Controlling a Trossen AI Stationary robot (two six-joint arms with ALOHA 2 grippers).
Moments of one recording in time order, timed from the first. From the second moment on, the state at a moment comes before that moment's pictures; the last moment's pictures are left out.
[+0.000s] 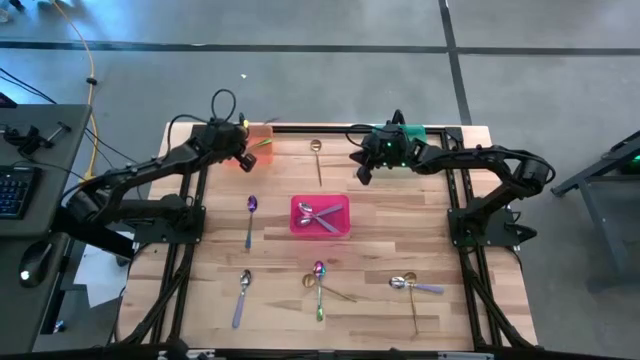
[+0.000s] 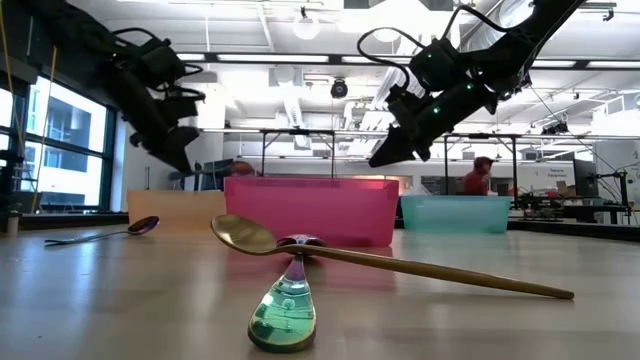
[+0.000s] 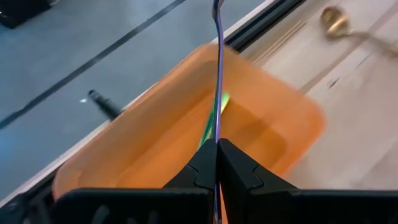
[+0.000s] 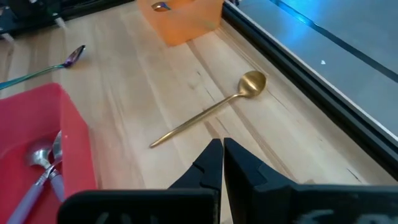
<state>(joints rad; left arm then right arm) 0.85 1.10 0.51 -0.14 -0.16 0.13 -0.53 1.52 0.75 0.23 -0.15 0.02</state>
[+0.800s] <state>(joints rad) 0.86 1.10 0.47 -0.24 -0.24 0.15 -0.54 1.52 0.75 0.24 -0.12 0.02</state>
